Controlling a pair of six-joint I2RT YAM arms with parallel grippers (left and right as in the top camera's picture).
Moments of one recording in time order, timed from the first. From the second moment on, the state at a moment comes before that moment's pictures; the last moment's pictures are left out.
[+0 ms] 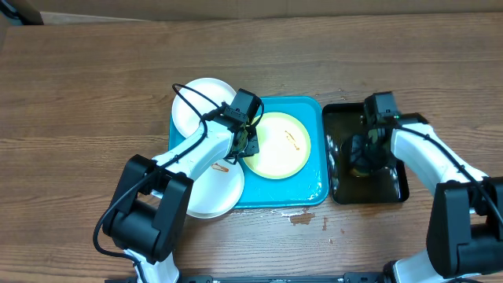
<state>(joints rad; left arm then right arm) -0.47 1.90 1.18 -0.61 -0.04 -0.61 0.10 1.71 1.04 -0.81 0.01 0.28</state>
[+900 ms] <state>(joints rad) -0.47 1.90 1.18 -0.60 -0.04 -0.60 0.24 1.66 1.19 -0.89 0.25 0.37</state>
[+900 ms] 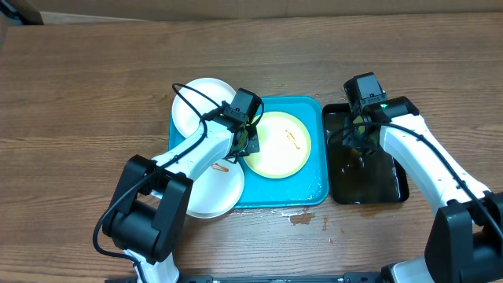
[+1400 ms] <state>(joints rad) -0.47 1.90 1.18 -0.60 -0.04 -0.60 0.23 1.66 1.18 -0.90 0.29 0.40</state>
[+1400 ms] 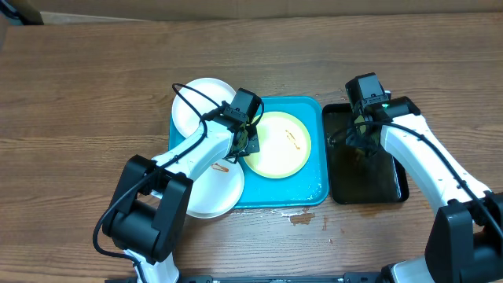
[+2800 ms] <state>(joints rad) -0.47 1.90 1.18 -0.59 -0.02 -0.60 0.51 1.95 1.32 -0.69 0.15 0.15</state>
